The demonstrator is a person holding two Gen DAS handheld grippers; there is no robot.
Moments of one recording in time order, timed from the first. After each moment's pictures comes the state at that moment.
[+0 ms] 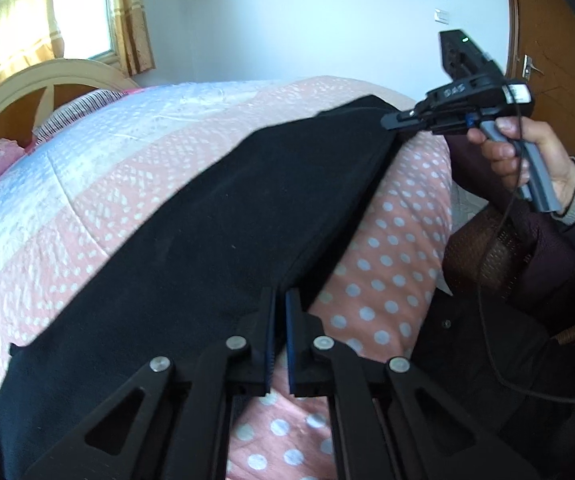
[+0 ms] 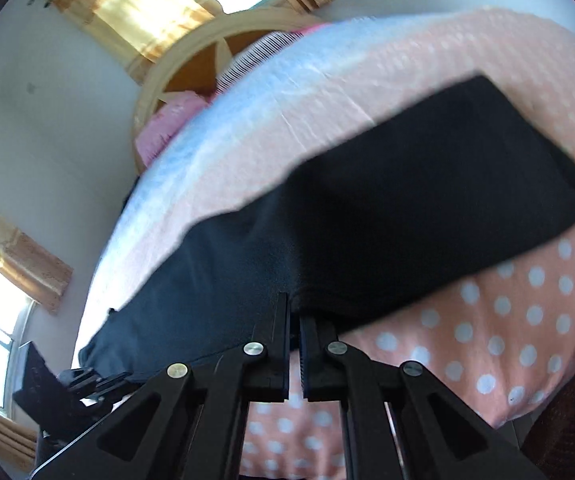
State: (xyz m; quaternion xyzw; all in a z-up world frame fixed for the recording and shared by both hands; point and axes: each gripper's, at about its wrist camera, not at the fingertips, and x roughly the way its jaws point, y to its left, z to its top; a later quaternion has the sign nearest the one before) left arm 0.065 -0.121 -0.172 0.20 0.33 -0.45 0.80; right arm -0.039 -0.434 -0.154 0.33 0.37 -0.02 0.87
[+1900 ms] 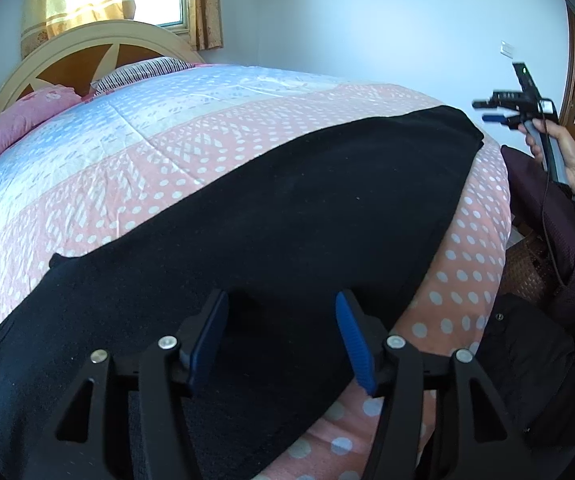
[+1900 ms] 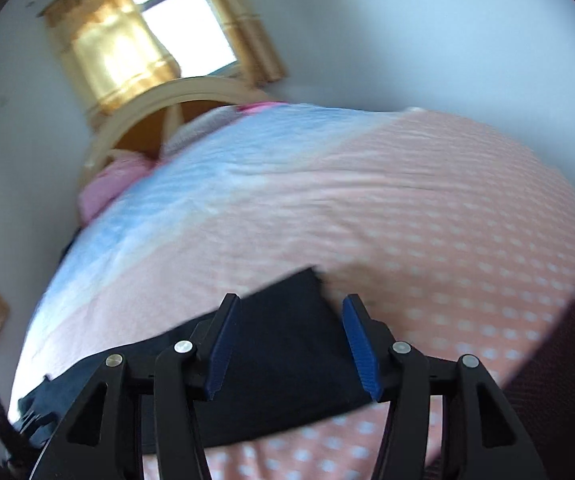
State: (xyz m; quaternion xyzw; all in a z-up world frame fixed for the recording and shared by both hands) left arm 0.099 -0.066 -0.191 0.13 0.35 -0.37 0.85; right arm -0.042 -0.545 -0.091 0.24 0.29 -0.13 0.92
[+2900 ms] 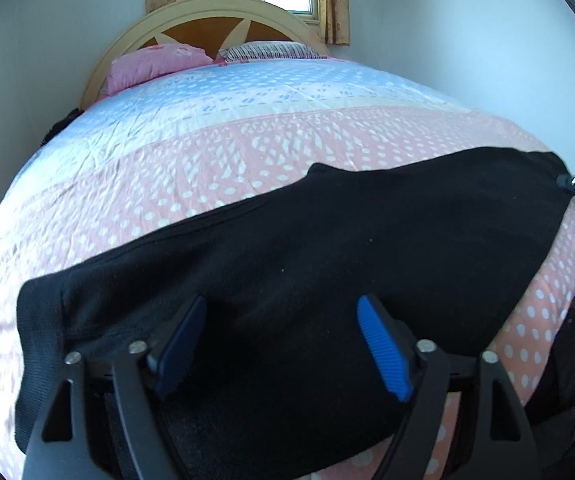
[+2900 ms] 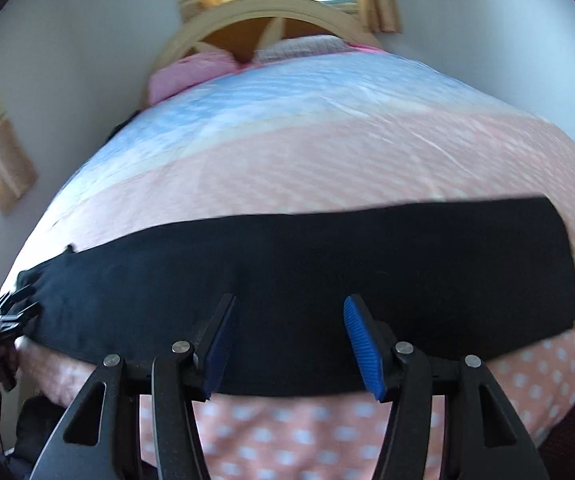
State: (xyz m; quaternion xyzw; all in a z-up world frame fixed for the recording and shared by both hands) left arm 0.121 0.074 -0.197 0.08 0.37 -0.17 0.91; right arm 0.005 -0.361 -0.111 0.10 0.39 0.00 0.91
